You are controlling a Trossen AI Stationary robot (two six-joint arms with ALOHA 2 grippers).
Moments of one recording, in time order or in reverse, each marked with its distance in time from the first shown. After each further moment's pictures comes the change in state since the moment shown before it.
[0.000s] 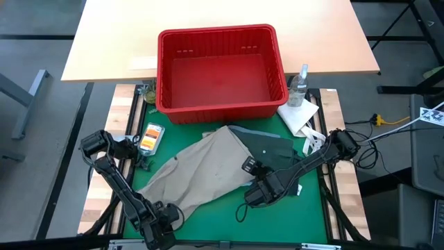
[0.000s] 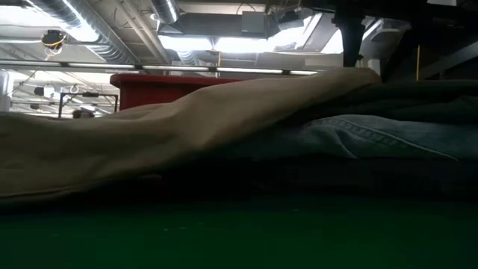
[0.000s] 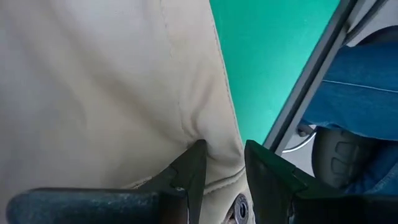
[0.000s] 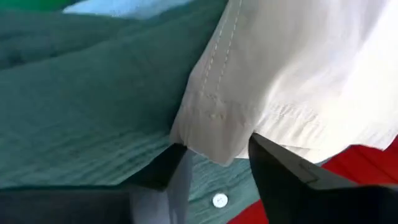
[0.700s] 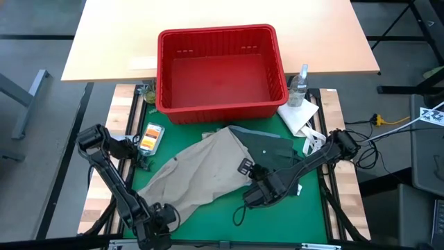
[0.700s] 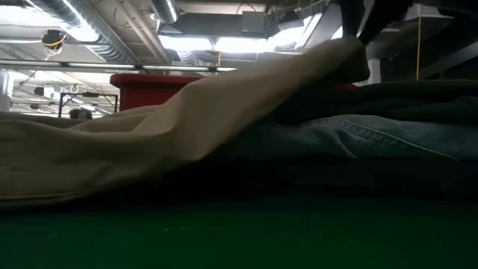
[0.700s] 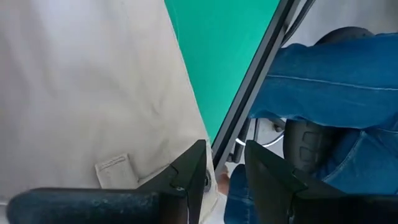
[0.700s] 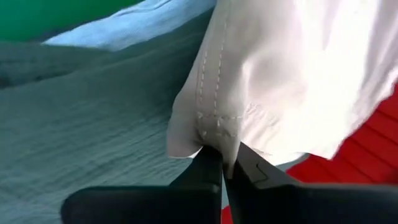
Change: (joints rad) left arm -0.026 -0.085 0.000 0.016 -0.014 0.010; right arm 0.000 0.000 0.076 0.033 0.021 -0.096
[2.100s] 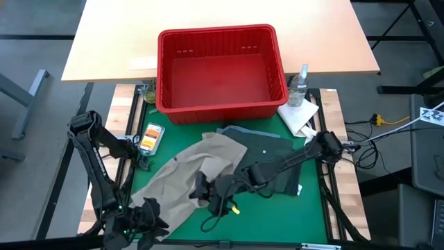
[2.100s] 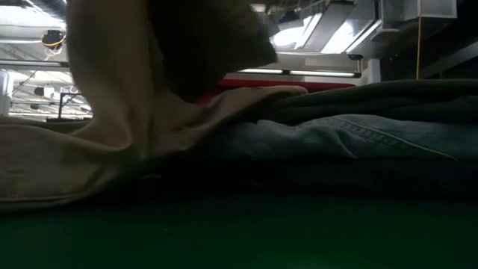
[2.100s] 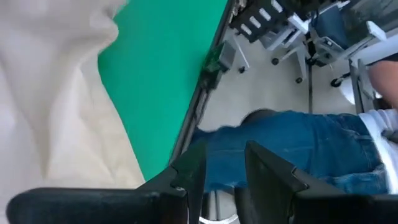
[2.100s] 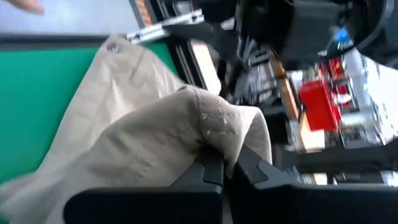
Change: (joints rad) left arm -0.133 -0.216 0.001 0.017 -0.456 0.049; right arm -0.118 0.133 0.092 1.230 -0.409 -0.469
